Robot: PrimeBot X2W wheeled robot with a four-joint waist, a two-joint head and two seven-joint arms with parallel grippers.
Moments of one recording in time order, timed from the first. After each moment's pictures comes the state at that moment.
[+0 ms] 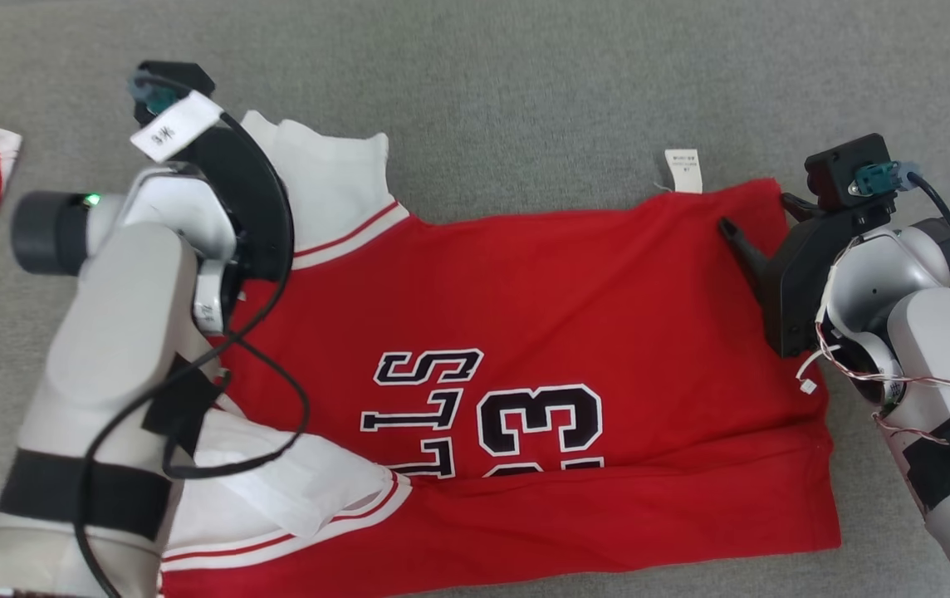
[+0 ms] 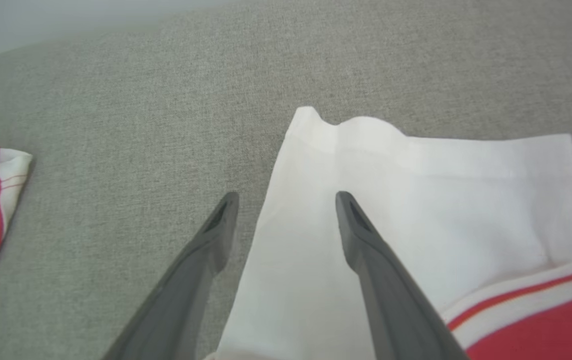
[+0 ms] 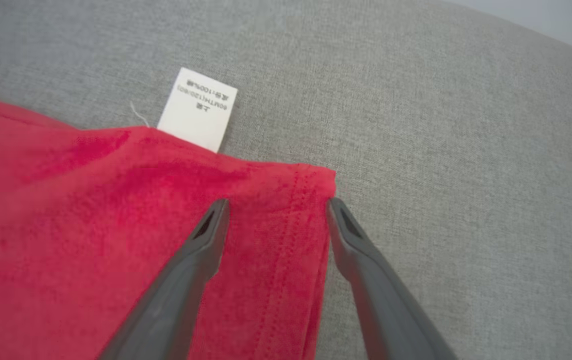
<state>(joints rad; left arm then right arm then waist) -0.97 0.07 -0.31 0.74 -0.13 0.11 0.54 -0.67 -0.31 0.29 0.39 0.34 0.07 0.47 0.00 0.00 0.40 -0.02</state>
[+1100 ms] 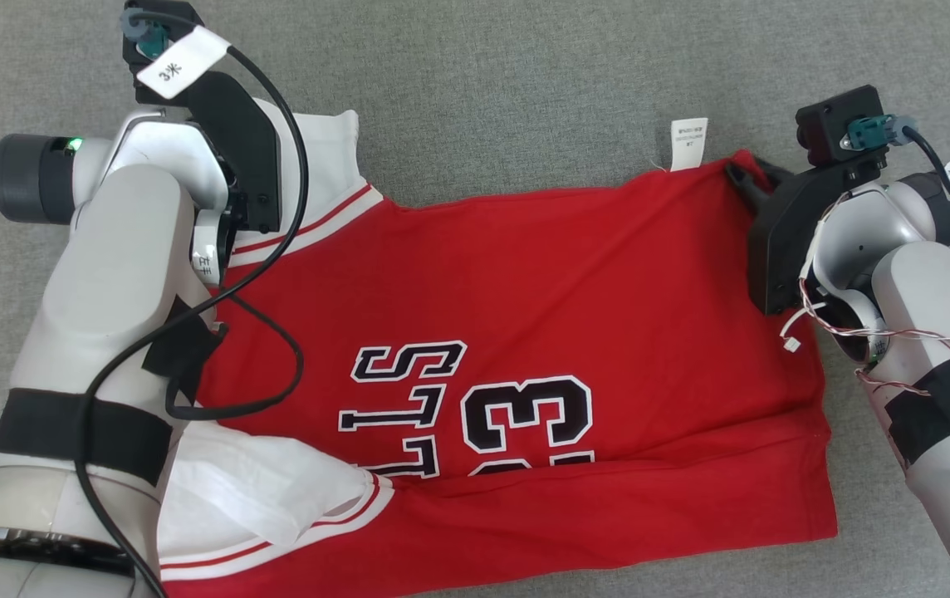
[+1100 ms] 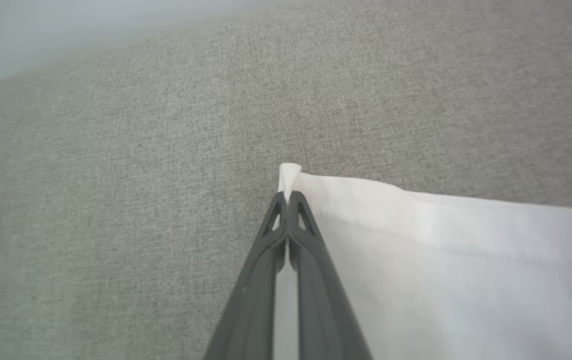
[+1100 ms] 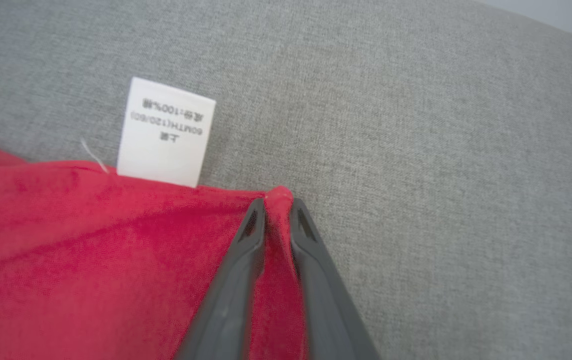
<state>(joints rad) -1.13 0.06 -0.33 0.95 -0.09 0.11 0.45 -0.79 -0.27 0.31 0.52 0.34 0.09 0.40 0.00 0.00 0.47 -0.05</state>
